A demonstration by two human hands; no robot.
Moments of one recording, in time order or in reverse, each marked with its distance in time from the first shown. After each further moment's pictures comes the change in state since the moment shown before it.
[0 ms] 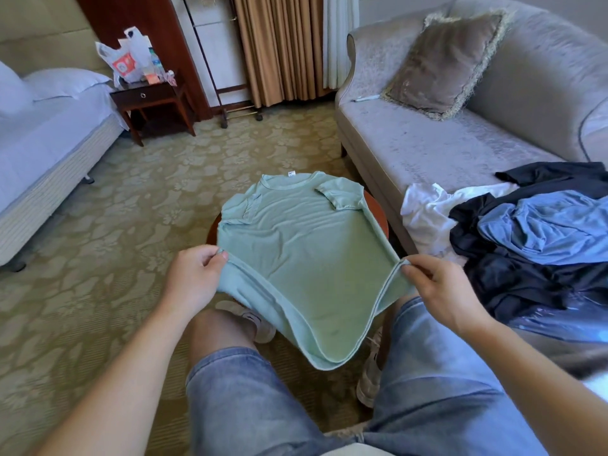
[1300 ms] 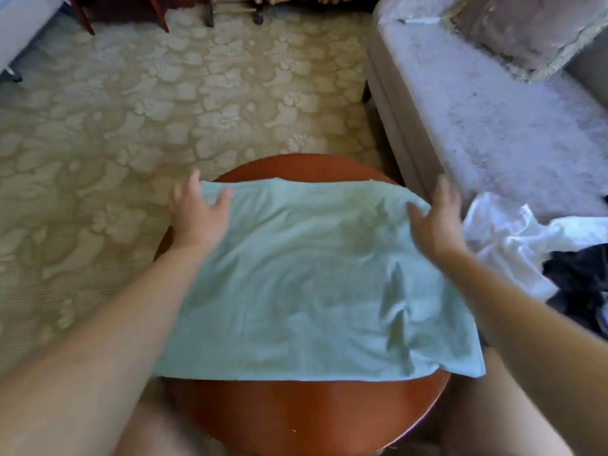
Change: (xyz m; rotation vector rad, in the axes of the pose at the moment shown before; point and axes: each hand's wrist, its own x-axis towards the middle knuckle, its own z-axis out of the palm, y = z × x) left_hand 0.309 -0.101 0.149 0.160 0.136 -0.233; right_hand 0.326 0.058 0.158 -0.207 0.008 0.296
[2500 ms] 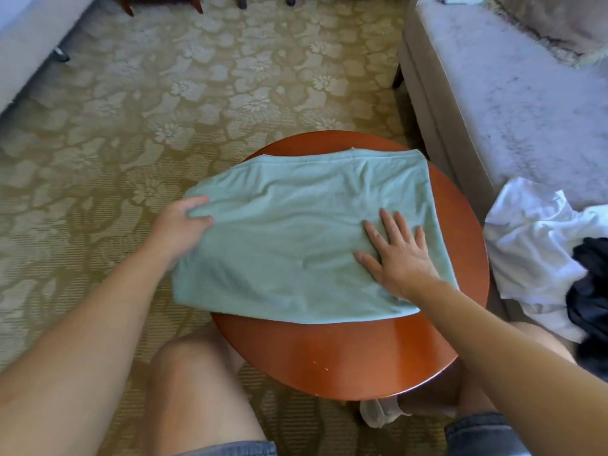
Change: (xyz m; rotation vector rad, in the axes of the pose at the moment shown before) left_hand -0.053 -0.066 -0.098 -0.234 -0.307 -0.323; right_hand -0.093 0.002 0.058 -0.634 -0.494 -0.431
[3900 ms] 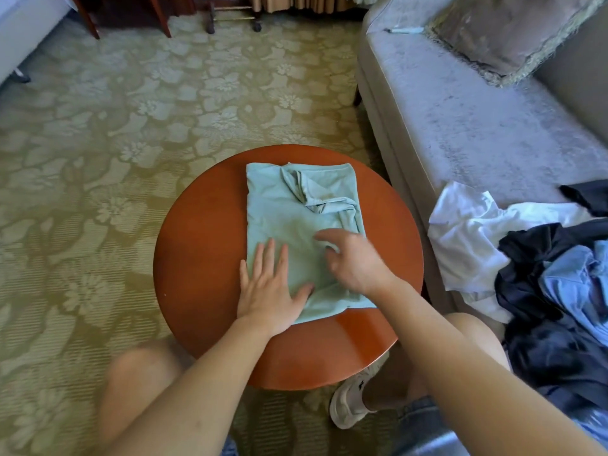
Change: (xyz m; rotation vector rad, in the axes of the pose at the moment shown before) left_hand -0.107 -0.003 0.181 0.885 -0.132 0.482; right_hand -0.036 -0.006 -0.042 0.570 0.197 -0.121
